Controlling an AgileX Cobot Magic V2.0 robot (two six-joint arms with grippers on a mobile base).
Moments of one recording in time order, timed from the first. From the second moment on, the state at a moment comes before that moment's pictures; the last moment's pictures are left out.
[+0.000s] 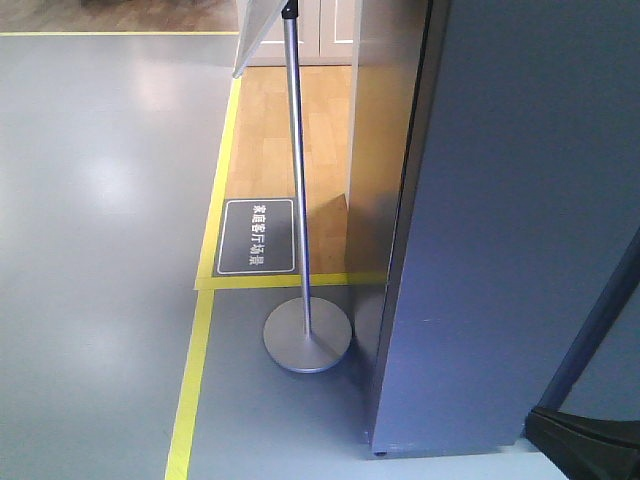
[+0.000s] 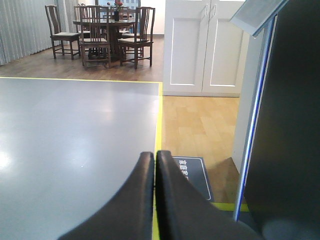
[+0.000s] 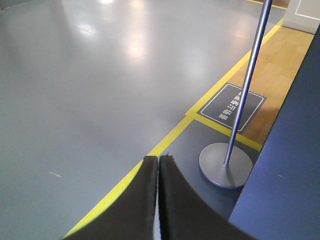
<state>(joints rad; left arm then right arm) 0.08 -0.01 0.03 0.19 0.15 -0.27 -0.05 0.43 -0.32 1.04 0.77 -1.18</state>
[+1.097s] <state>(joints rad) 0.08 -0.01 0.03 0.19 0.15 -0.27 -0.05 0.43 -0.32 1.01 0.78 -1.19</state>
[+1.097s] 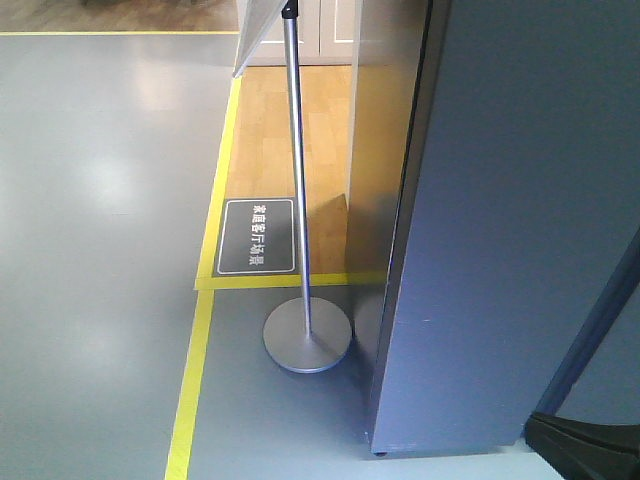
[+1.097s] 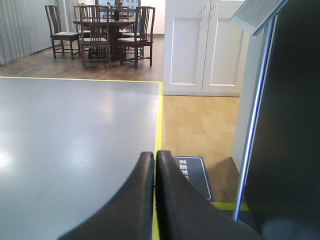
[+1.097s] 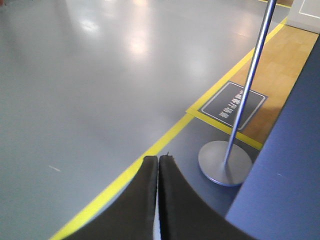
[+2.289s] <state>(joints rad) 0.08 -0.01 0.03 0.19 0.15 -0.27 0.05 -0.01 0.03 0.04 0.09 0.01</state>
